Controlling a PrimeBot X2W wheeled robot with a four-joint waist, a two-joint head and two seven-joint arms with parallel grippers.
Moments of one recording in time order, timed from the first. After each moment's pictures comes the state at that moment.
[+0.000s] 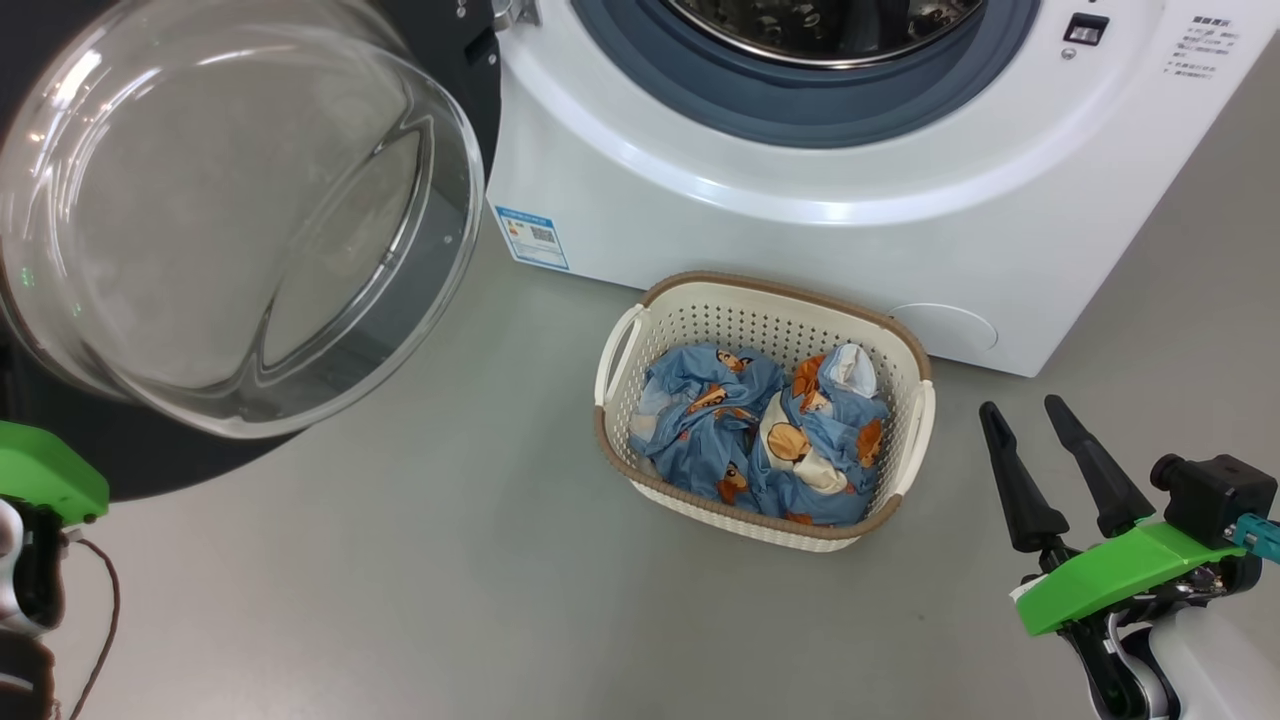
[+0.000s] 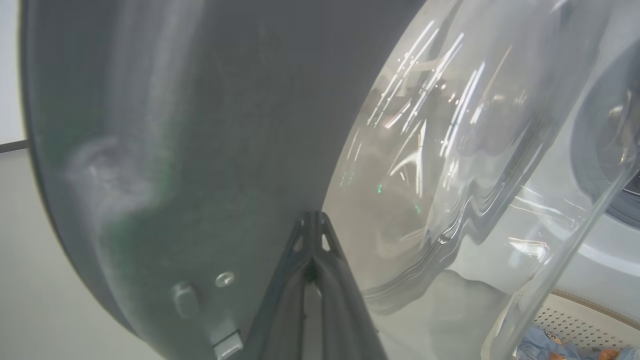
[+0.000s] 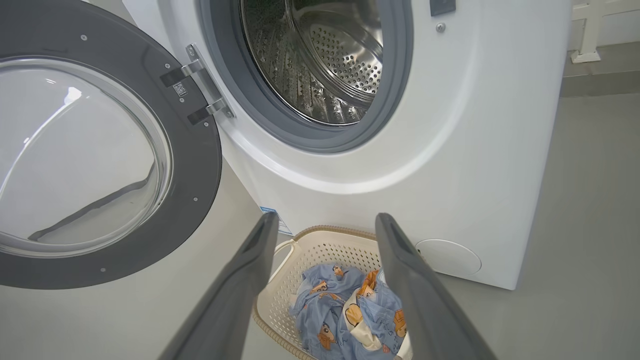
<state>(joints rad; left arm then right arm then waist) -0.65 0.44 -0.10 0.82 -0.58 0.06 -0.09 -0.22 -0.30 0.25 0.33 0.62 0.13 -0.25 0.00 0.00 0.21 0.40</state>
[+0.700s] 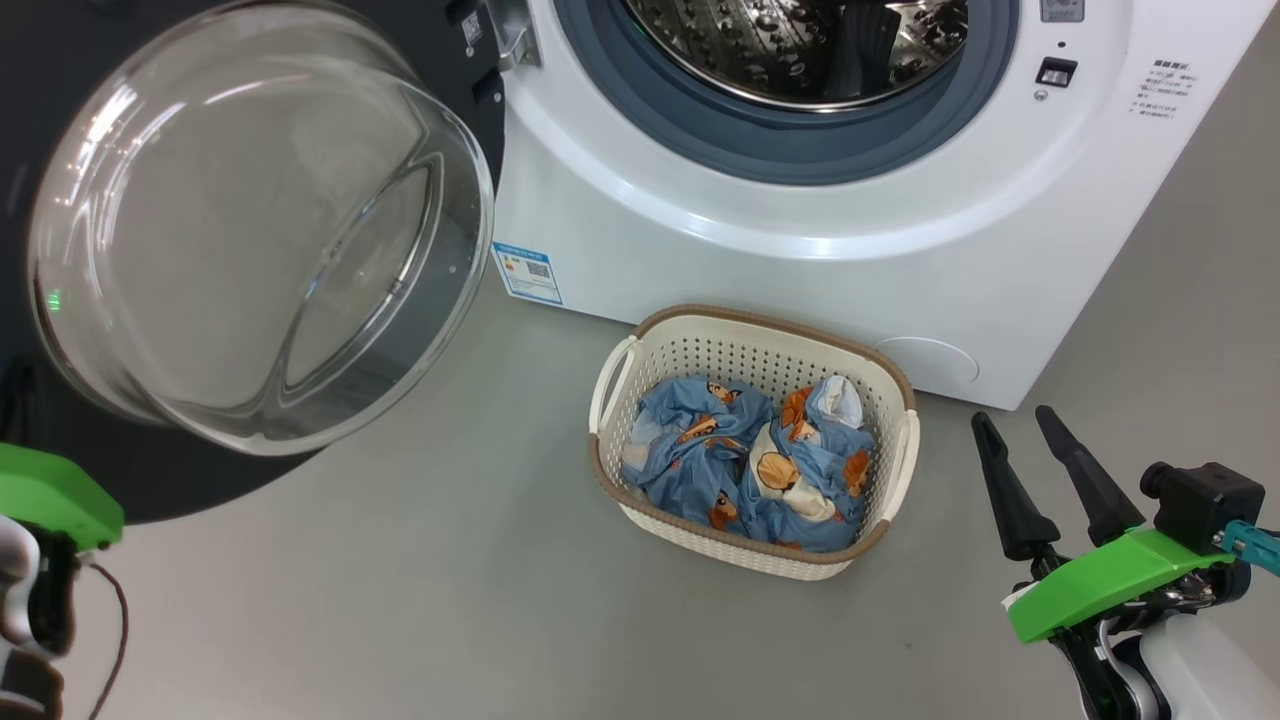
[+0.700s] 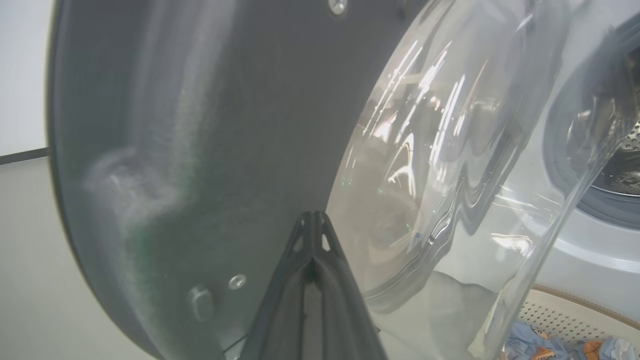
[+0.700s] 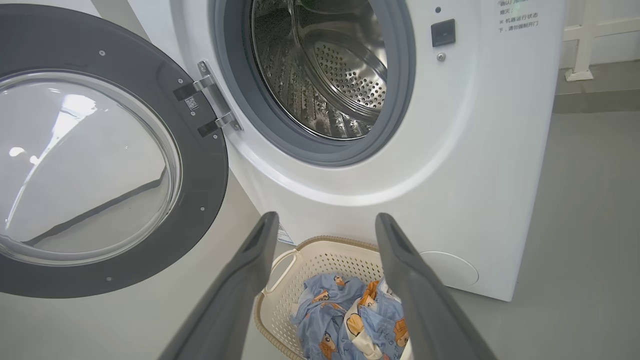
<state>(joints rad) -0.64 0.44 -0.14 0.86 -0.57 0.01 -0.14 -0.22 -0.28 0.26 0.35 0.63 0.13 -0.25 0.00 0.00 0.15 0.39</state>
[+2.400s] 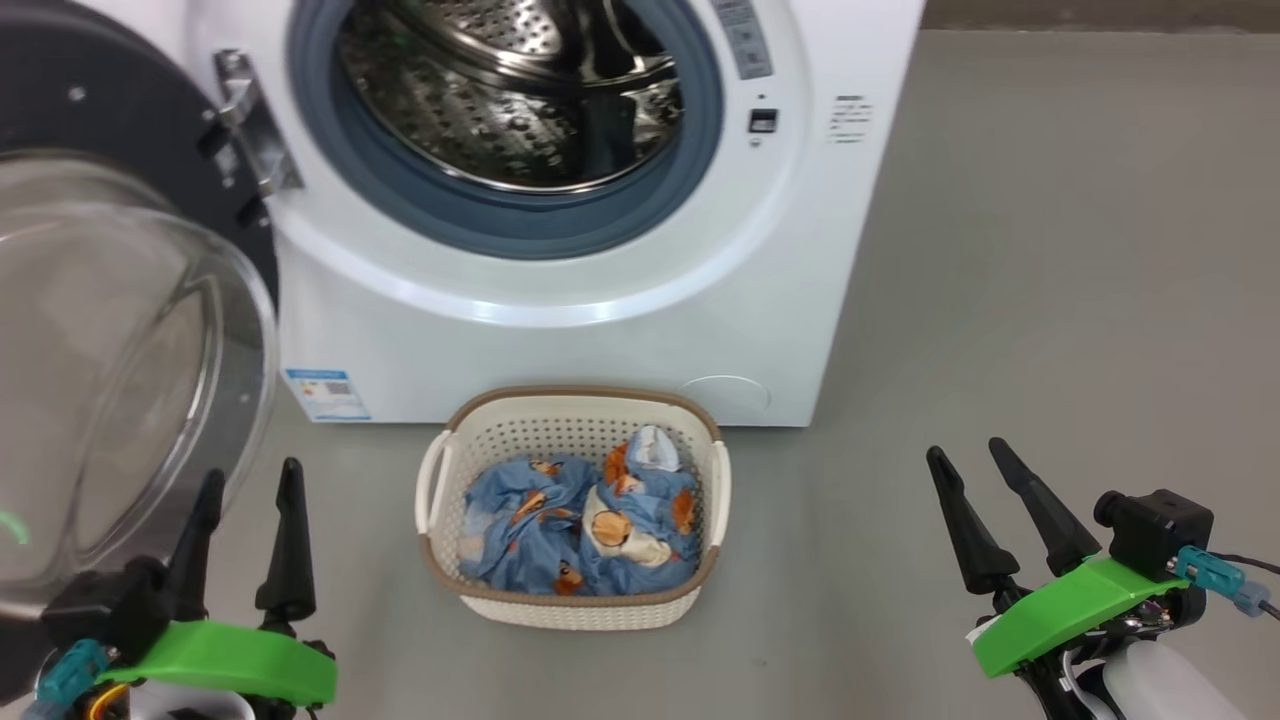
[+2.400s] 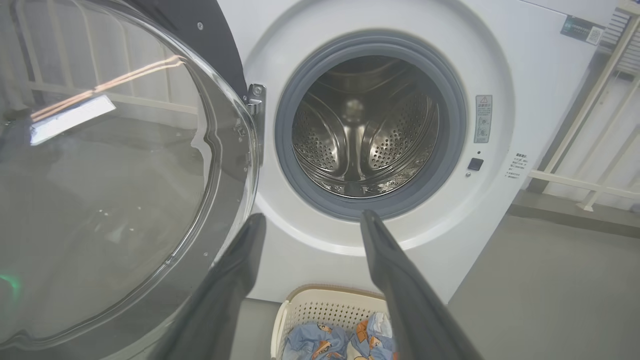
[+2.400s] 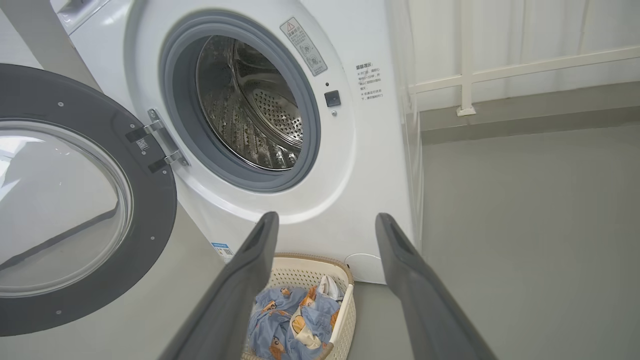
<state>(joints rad) -0.16 0.31 -0.23 0.19 -0.62 0.10 -0.19 -0.19 -0.26 0.32 0.34 0.63 0.13 -0.25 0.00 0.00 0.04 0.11</state>
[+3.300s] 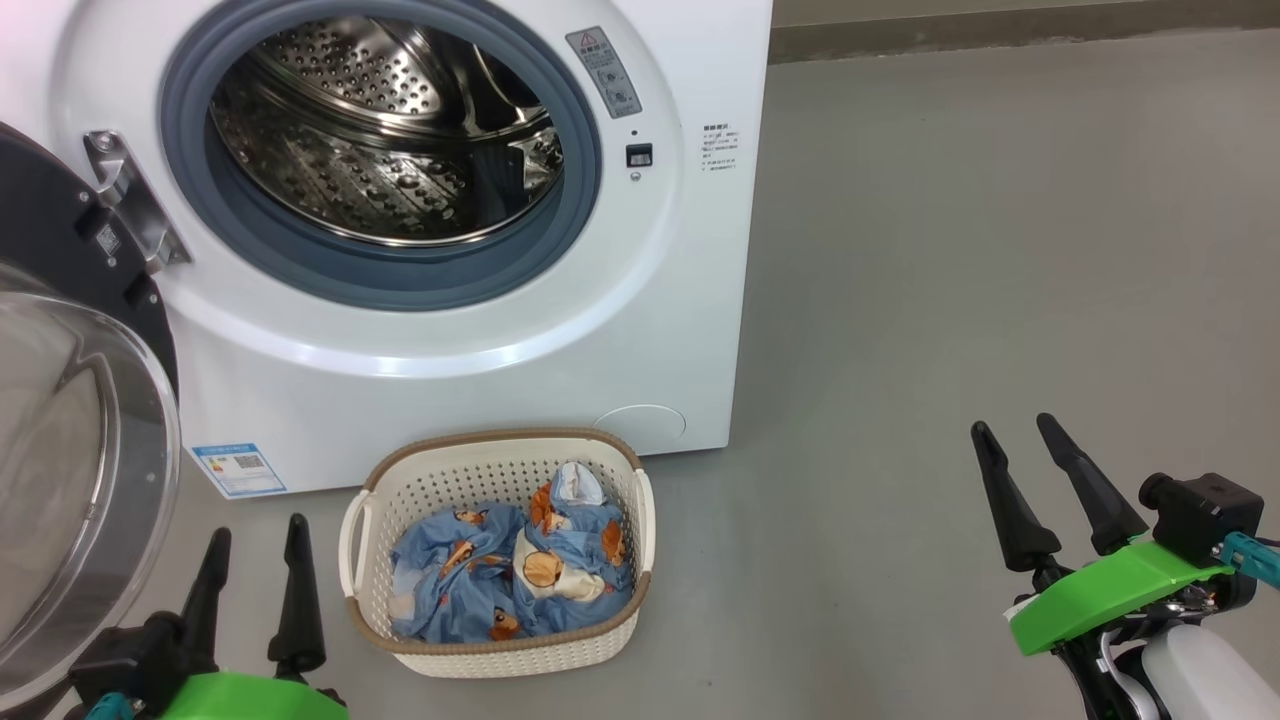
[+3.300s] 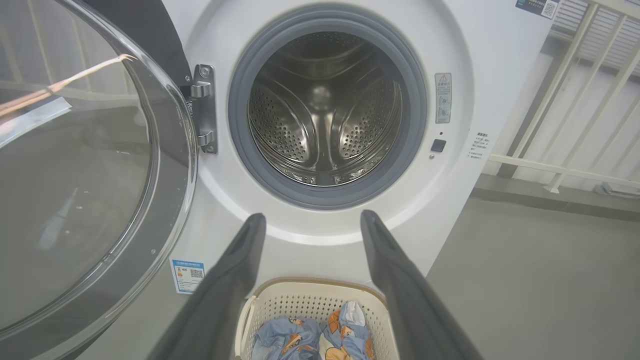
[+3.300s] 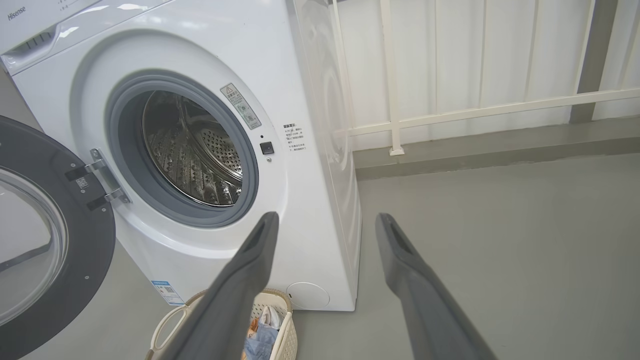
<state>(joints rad) -0.10 0.27 -0.22 0.25 -0.58 0.09 -0.25 -0.19 -0.29 0.25 0.33 0.59 0.13 -0.25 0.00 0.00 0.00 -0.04</state>
